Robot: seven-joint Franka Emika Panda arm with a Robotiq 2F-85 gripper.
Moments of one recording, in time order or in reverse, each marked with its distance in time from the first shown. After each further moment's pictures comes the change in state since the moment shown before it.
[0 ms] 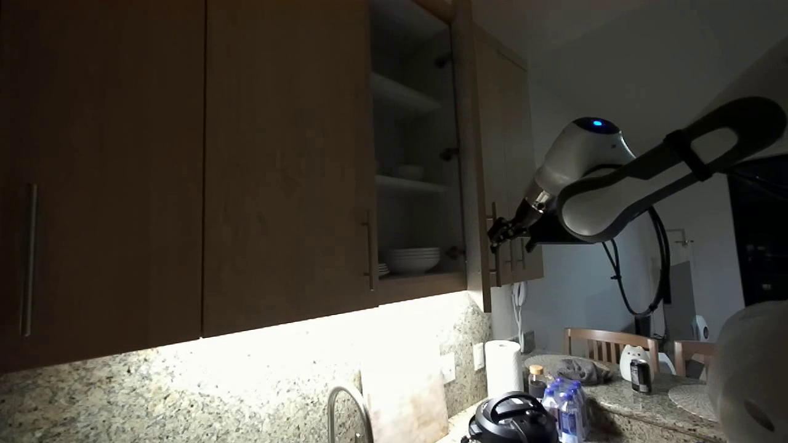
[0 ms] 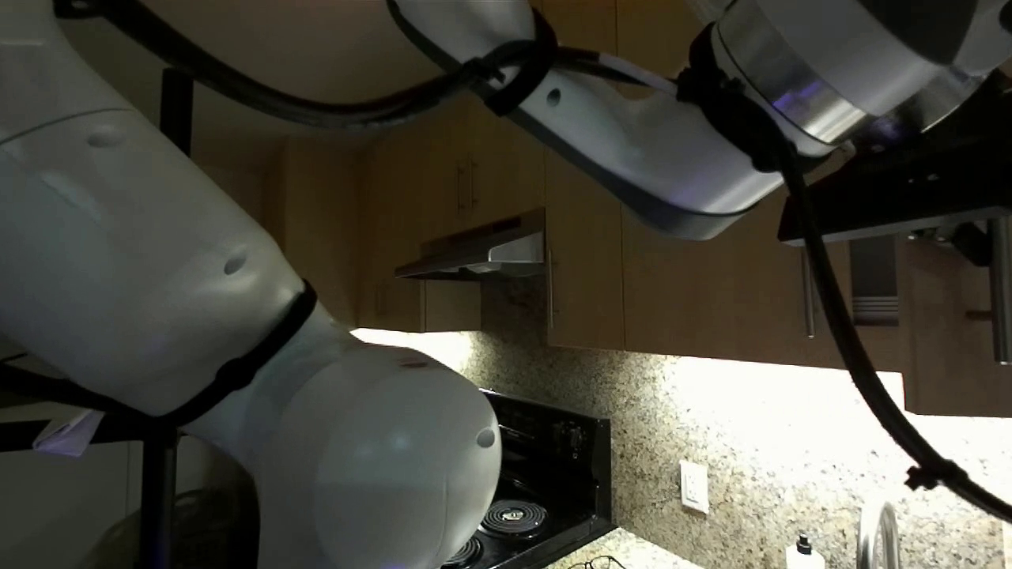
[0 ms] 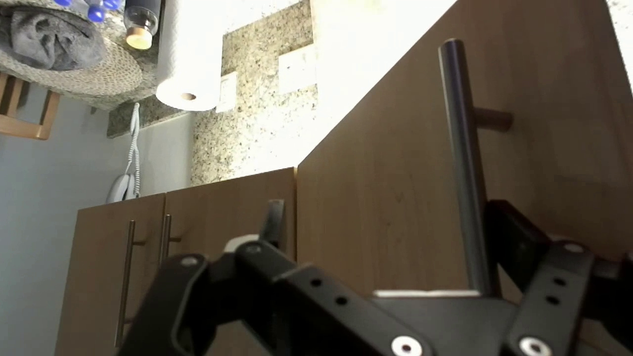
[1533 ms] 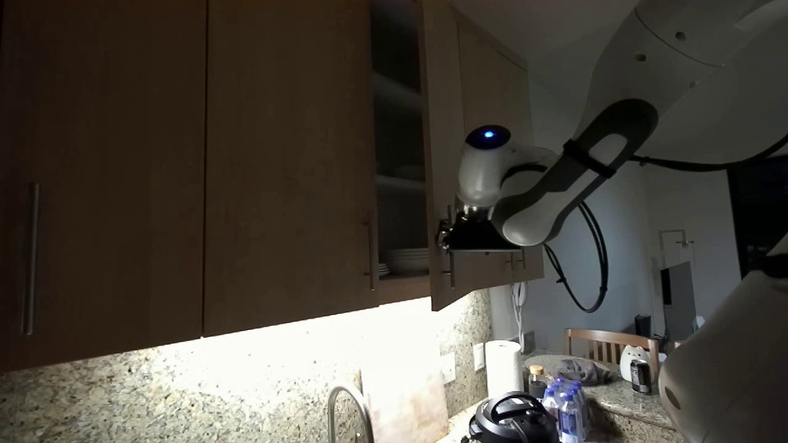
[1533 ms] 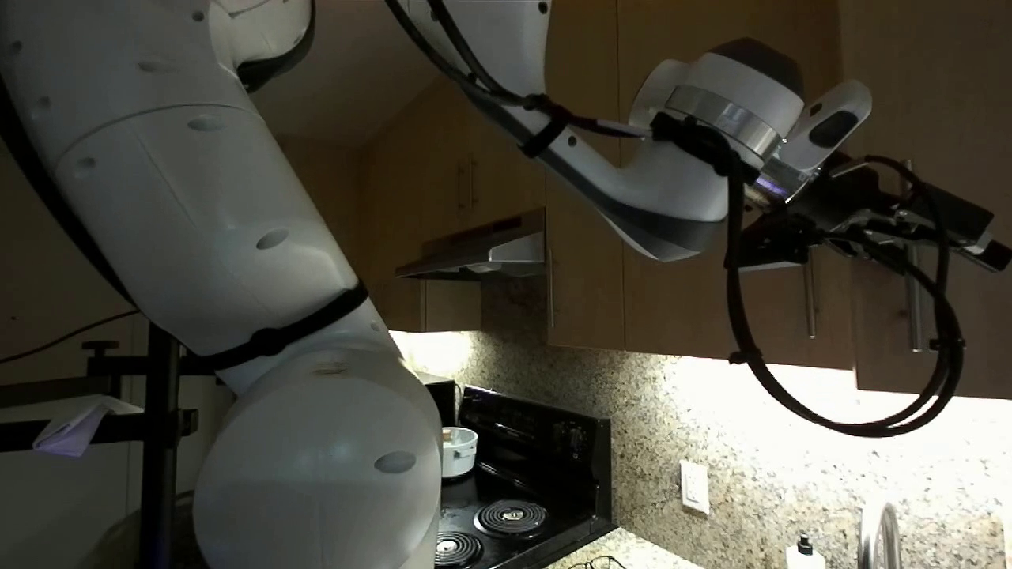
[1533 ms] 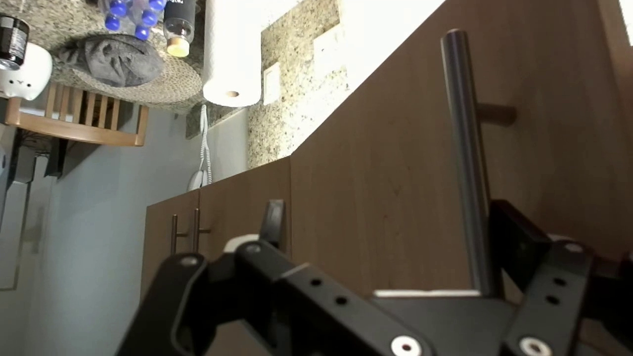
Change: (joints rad) arm -0.378 0.289 0.623 0.107 -0.117 -0.019 0.714
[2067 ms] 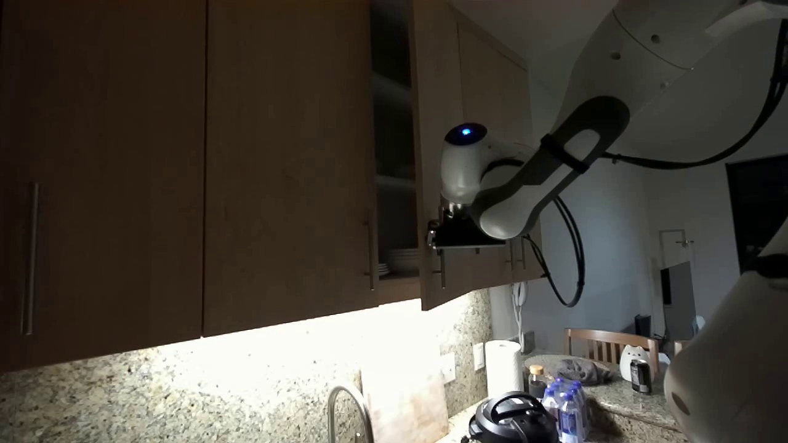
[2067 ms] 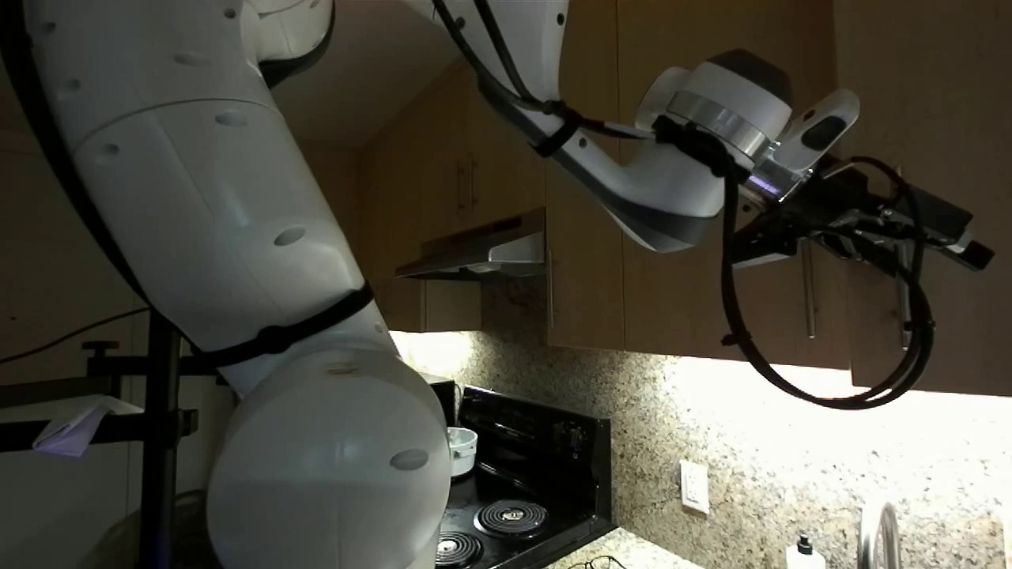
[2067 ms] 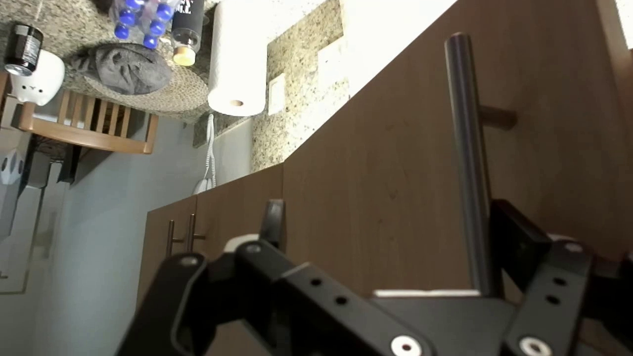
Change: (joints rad) arm 0.046 0.057 0.032 0.075 0.064 -0.107 -0.023
